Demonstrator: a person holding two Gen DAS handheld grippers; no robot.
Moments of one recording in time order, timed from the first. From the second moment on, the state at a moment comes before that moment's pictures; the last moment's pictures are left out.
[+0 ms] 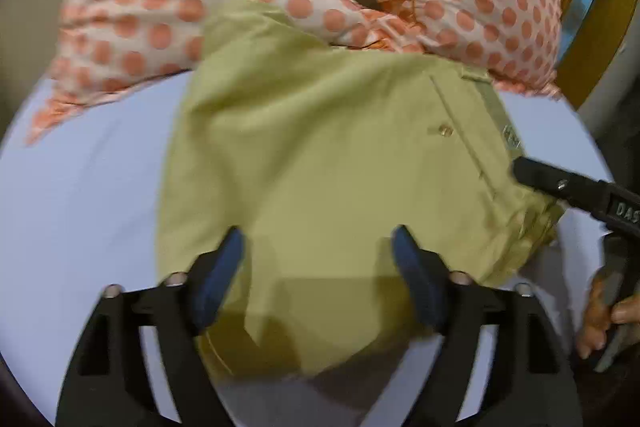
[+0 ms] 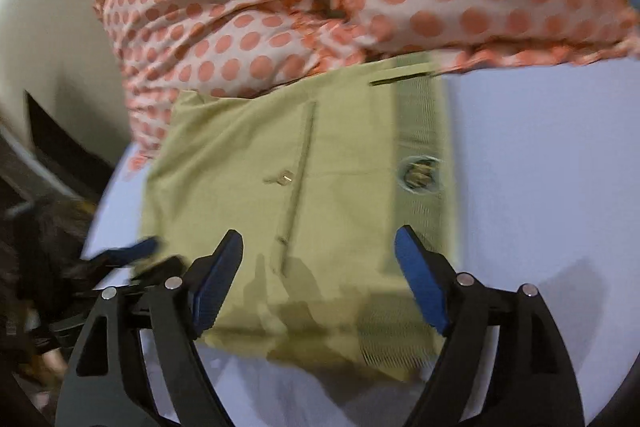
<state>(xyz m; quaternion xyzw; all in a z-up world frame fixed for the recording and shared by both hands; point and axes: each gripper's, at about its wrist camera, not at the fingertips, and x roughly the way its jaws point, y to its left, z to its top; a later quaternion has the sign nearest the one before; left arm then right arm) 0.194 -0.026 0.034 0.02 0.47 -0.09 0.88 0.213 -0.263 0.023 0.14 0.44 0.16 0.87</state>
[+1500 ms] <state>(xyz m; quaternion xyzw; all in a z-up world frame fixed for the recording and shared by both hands) 0.092 0.017 0.003 0.02 0.45 -0.02 0.89 0.090 -0.190 -0.011 -0.01 0.42 0.05 0.91</state>
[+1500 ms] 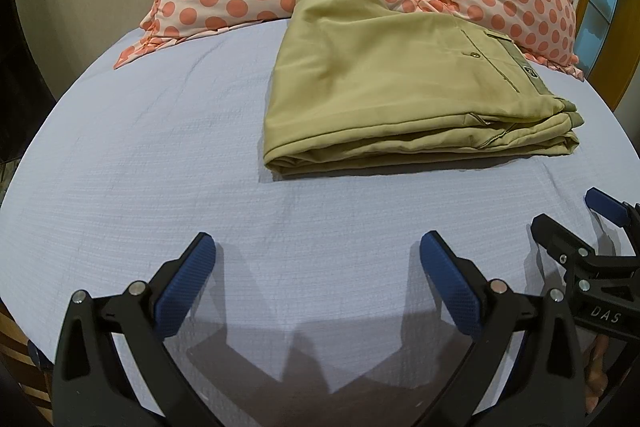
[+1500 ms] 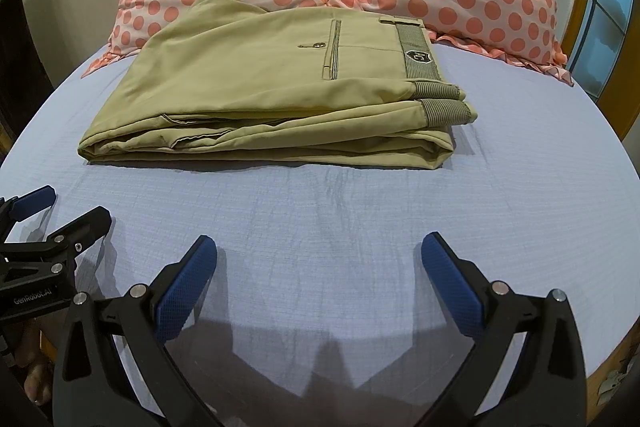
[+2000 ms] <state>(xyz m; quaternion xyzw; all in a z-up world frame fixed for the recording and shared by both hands) 0.092 0.017 0.003 0.02 0.45 -0.02 0.89 0.091 -0.190 -0.011 -0.01 0.42 0.05 0.91</state>
